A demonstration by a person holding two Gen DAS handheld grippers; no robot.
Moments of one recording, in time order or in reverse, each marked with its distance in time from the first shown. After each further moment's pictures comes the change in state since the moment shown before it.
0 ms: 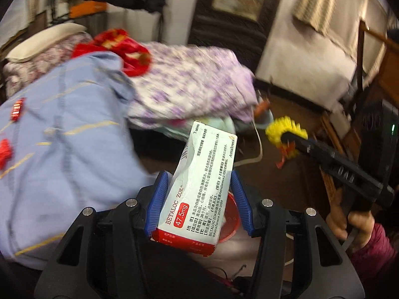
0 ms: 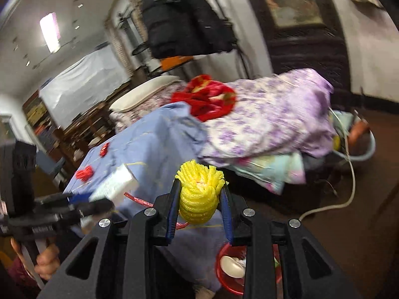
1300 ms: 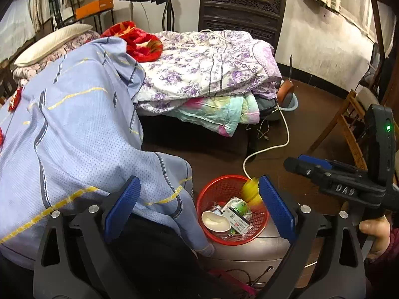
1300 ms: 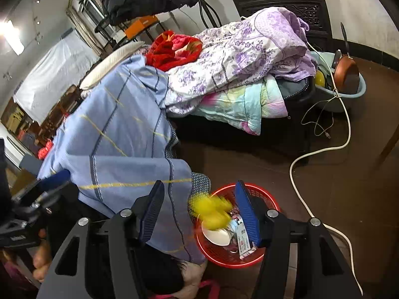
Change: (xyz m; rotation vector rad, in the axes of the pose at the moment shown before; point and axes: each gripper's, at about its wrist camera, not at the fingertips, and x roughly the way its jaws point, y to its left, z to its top) left arm 0.062 0.004 -0.040 0.030 0.013 0.154; right arm 0.073 -0.065 -0.072 0.131 0.216 -0.083
